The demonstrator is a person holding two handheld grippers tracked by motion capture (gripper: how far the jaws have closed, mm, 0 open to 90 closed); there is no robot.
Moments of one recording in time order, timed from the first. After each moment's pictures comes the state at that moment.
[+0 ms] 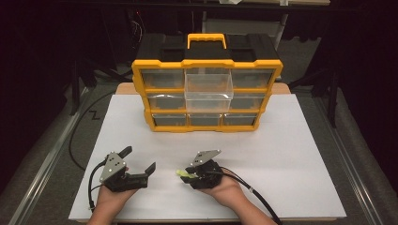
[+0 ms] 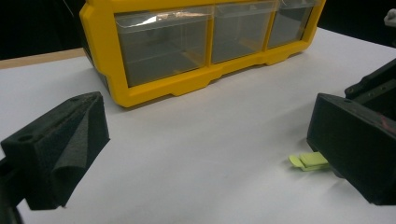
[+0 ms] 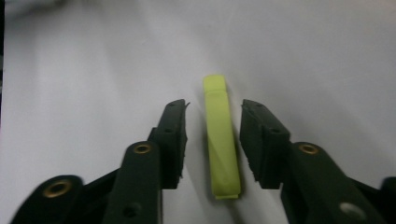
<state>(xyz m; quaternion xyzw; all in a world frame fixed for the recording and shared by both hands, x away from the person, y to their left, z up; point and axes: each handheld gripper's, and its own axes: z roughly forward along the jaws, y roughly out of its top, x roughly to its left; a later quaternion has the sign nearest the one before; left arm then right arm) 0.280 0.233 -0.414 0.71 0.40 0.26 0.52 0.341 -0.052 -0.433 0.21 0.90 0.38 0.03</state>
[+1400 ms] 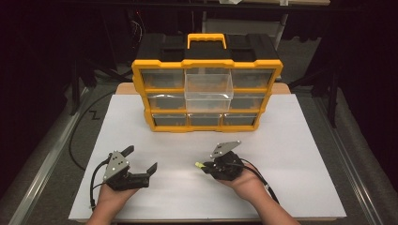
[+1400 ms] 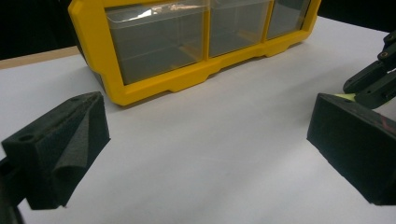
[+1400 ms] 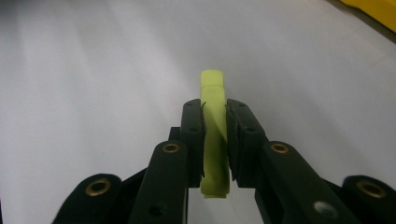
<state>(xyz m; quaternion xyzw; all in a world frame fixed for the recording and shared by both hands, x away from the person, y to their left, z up) 0.286 0.231 -0.416 0.72 0.39 0.26 0.51 0.354 -0.107 -0.401 0.23 0.91 0.35 0.06</state>
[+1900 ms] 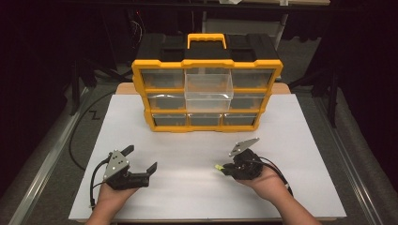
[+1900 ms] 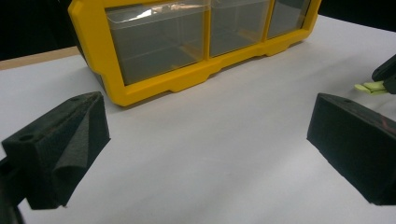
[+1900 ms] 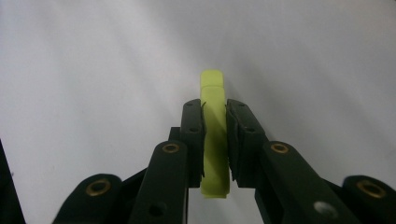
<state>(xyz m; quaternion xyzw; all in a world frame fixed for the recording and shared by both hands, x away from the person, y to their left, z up) 0.286 0.230 -0.415 0.72 0.39 0.26 0.50 0.358 -0.156 -0.393 0.26 0.92 0.29 0.04</state>
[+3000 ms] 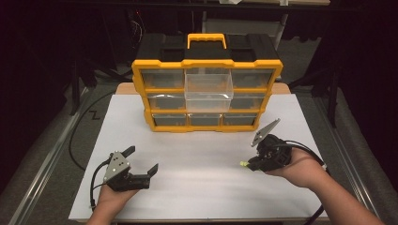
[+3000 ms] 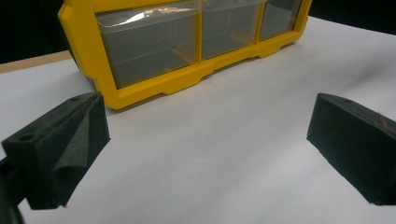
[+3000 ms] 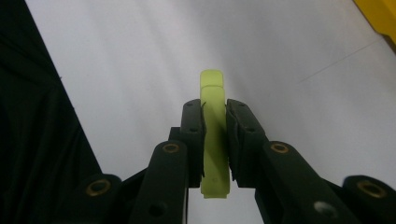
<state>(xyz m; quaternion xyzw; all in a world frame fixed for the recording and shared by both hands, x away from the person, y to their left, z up) 0.283 0.228 -0.414 0.73 0.38 0.26 0.51 0.363 -0.199 -0.312 0.21 0.96 0.19 0.01</state>
